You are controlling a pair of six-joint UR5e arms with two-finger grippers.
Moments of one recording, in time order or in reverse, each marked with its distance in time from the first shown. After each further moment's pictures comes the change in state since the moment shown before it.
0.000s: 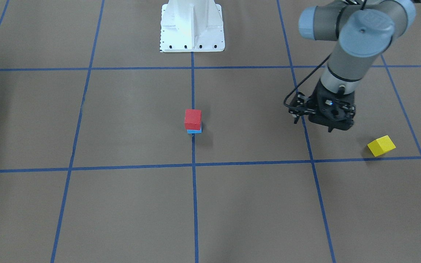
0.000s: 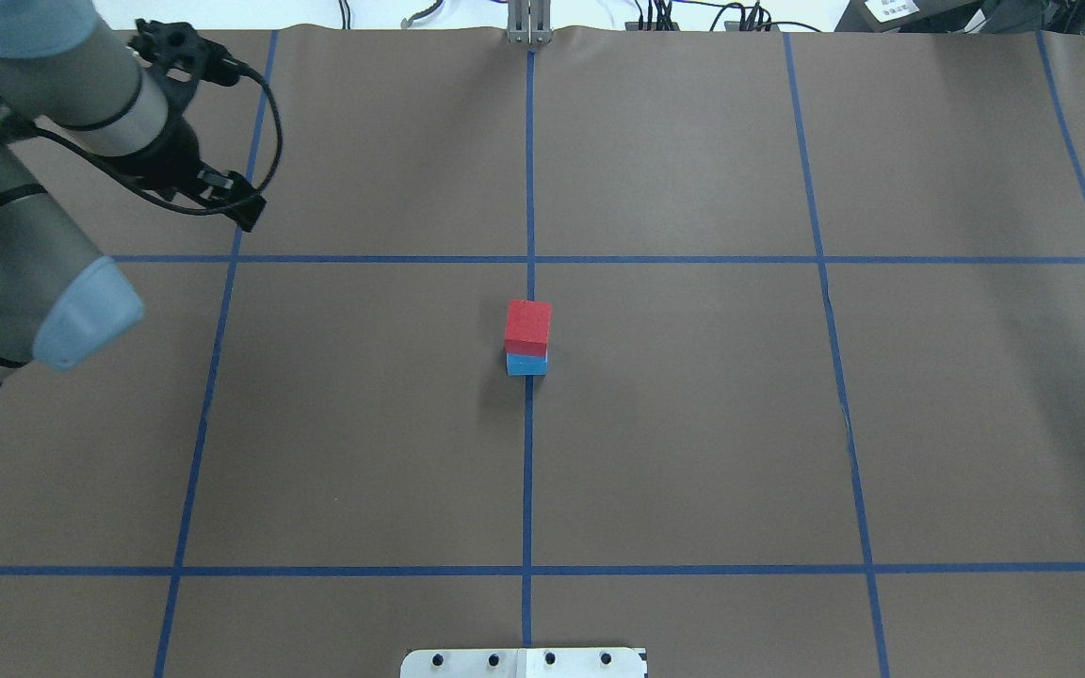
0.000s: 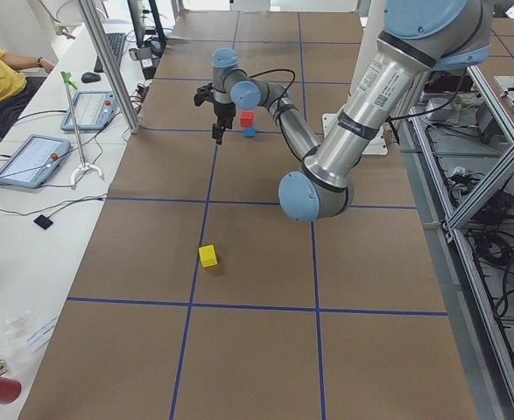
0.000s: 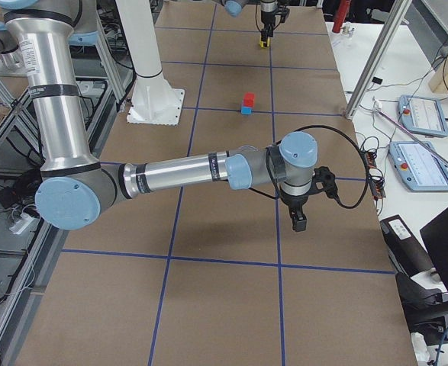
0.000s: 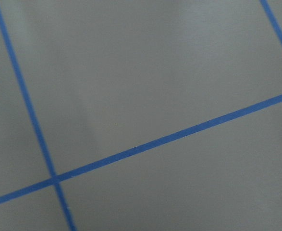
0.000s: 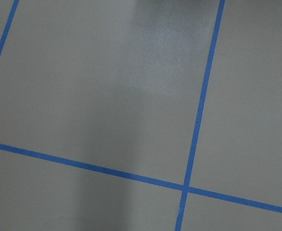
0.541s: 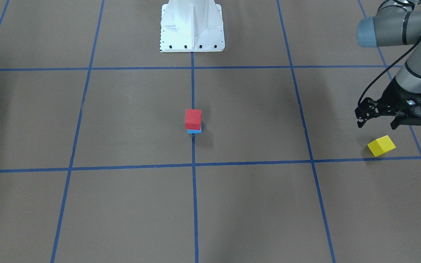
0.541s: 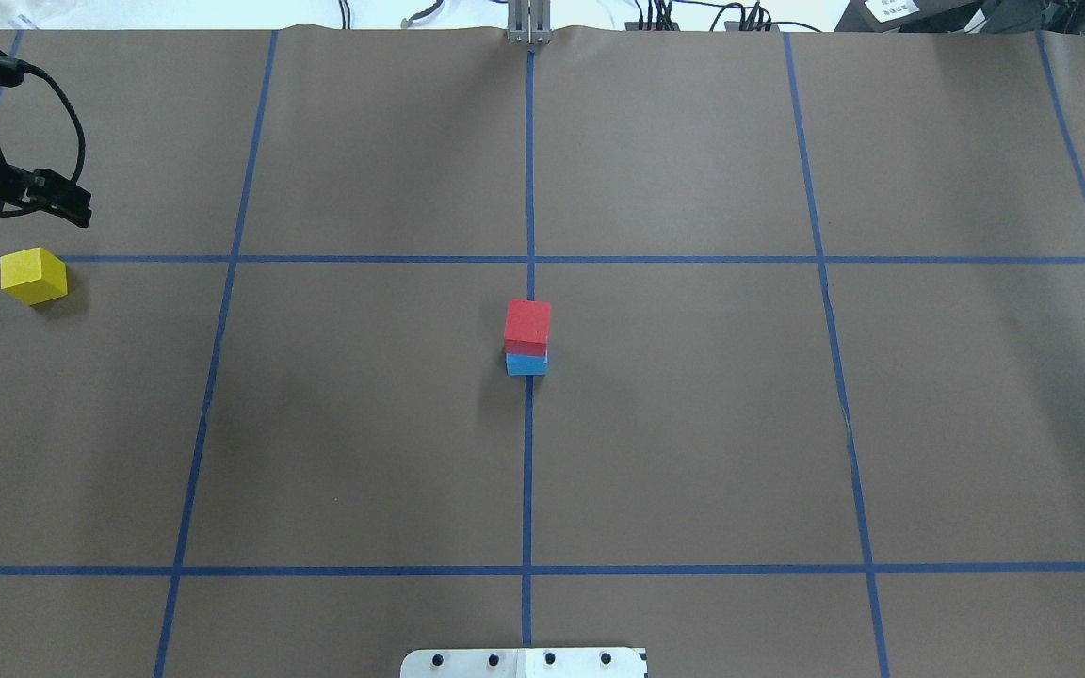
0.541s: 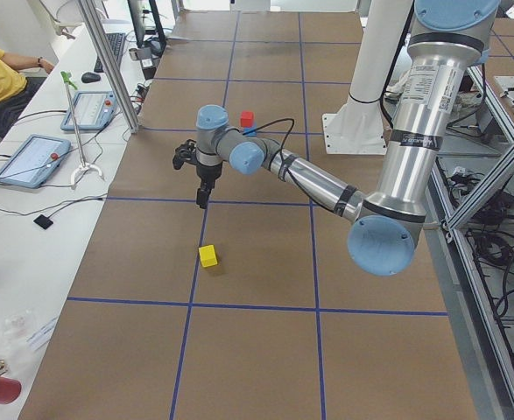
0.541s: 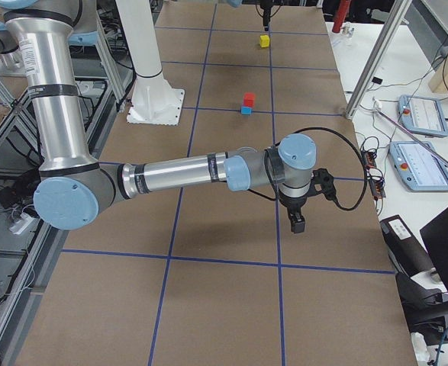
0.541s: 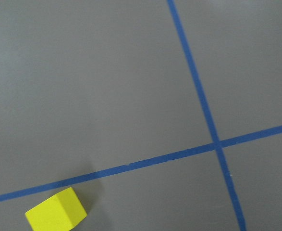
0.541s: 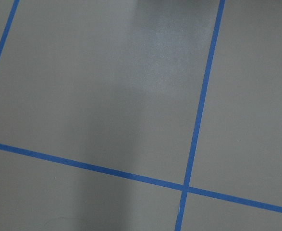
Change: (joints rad) left arm -0.125 0.250 0.003 -0.247 -0.017 -0.161; right arm 0.000 -0.013 -0.001 0.000 0.000 -0.009
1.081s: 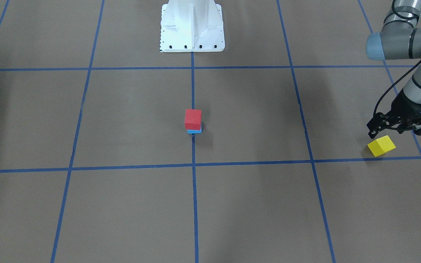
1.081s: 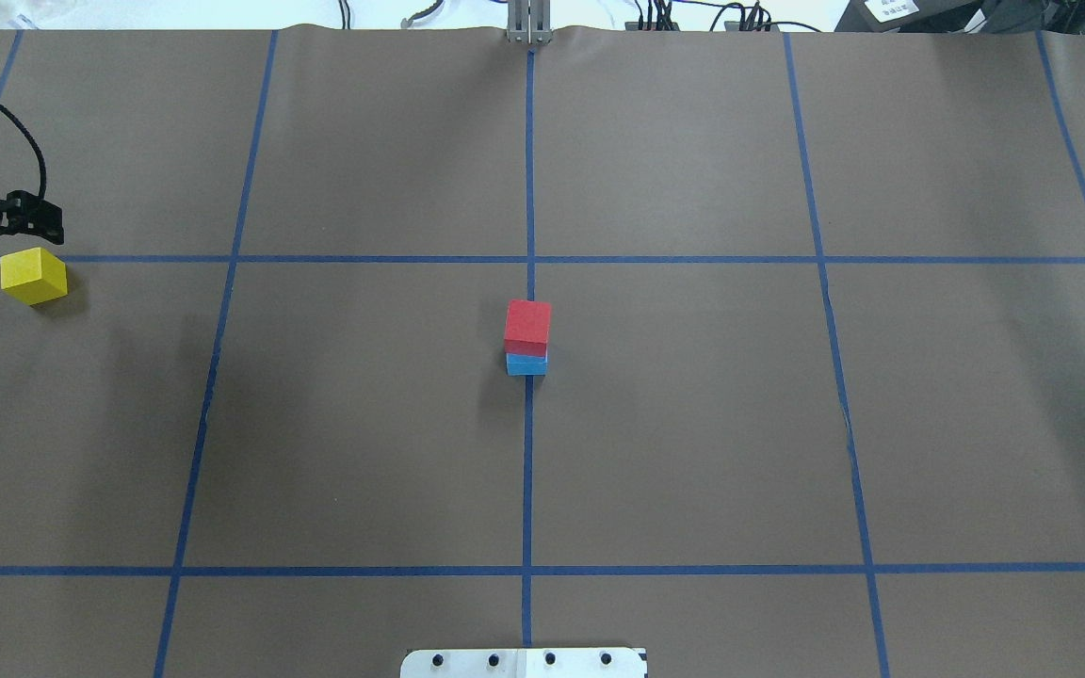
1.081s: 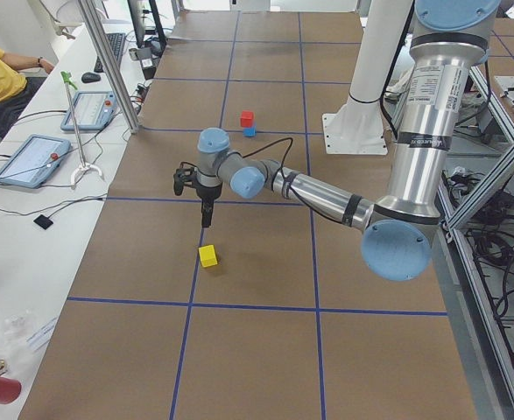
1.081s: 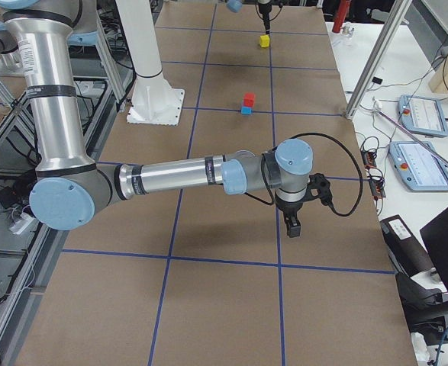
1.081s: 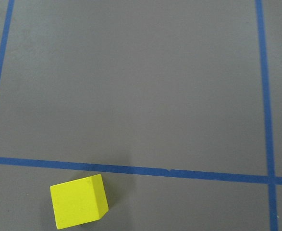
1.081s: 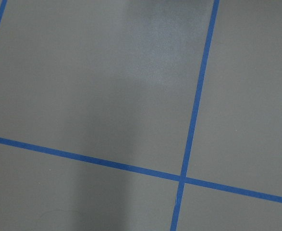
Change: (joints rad) left arm 0.002 0.081 0.214 -0.297 0.020 -0.219; right arm 0.000 -0.022 0.000 0.000 0.001 0.008
